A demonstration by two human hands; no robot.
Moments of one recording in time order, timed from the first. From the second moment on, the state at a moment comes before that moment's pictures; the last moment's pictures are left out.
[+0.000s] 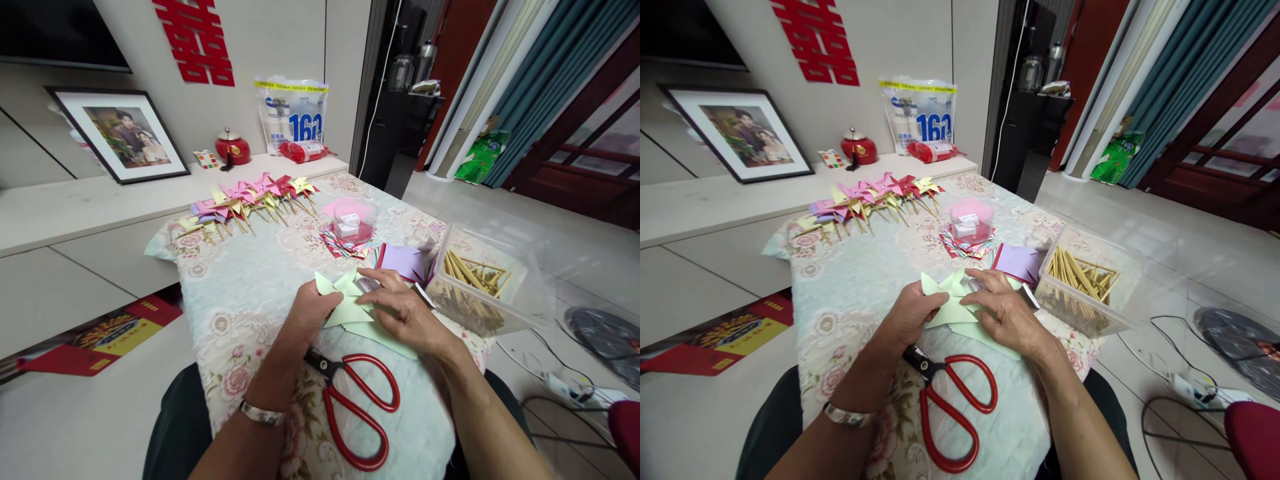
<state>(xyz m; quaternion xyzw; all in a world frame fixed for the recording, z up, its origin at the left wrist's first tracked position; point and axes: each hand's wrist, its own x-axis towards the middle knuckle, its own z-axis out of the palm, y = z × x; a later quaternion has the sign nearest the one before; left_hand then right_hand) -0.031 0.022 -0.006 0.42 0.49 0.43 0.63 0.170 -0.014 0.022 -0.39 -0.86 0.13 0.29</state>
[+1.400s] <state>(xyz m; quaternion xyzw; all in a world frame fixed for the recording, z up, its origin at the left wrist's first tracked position) -0.027 0.019 -0.006 0.47 0.49 0.42 0.60 0.153 -0.019 0.023 -0.43 -0.84 0.12 0.32</state>
